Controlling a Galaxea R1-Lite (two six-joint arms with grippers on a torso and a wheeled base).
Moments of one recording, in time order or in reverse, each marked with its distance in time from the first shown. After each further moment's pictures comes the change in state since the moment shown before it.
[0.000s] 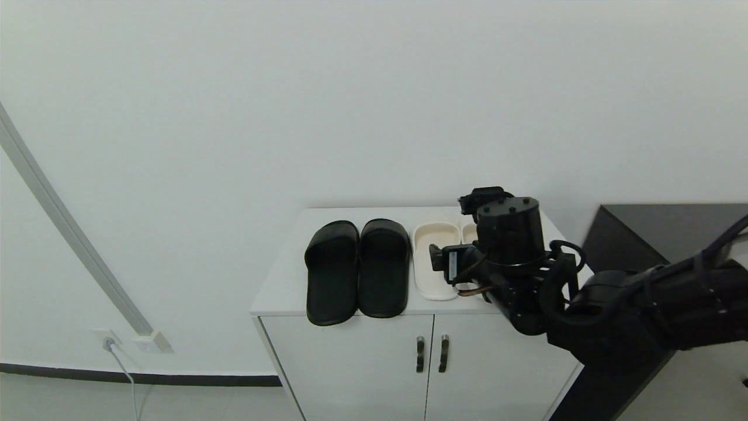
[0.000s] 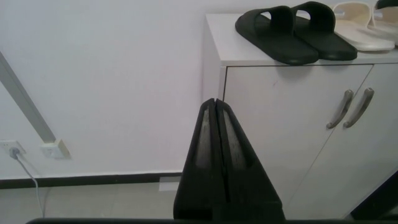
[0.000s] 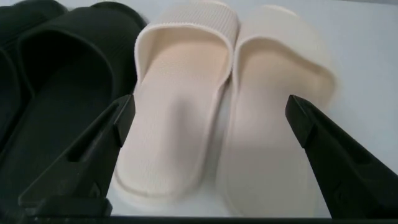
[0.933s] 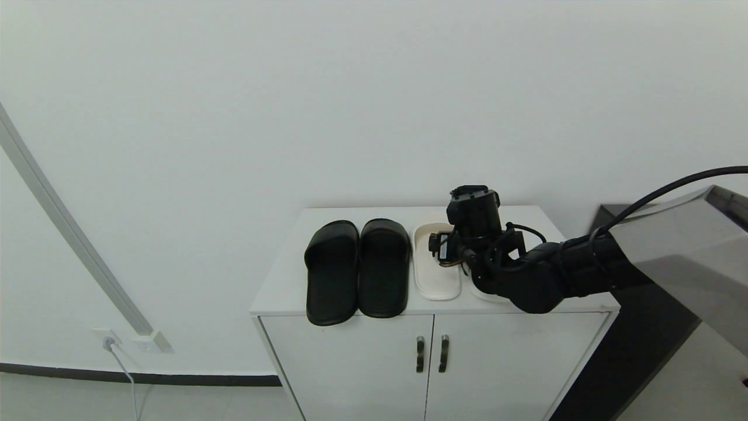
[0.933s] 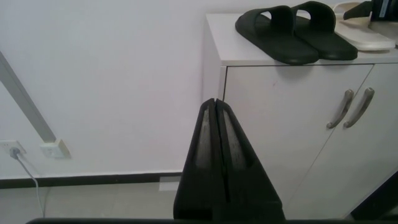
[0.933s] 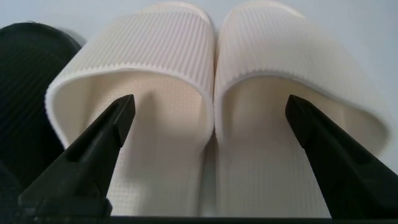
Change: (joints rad) left arm 0.000 0.000 0.000 0.000 0.000 0.000; right arm -0.111 0.235 -0.328 0.158 -0.007 0.076
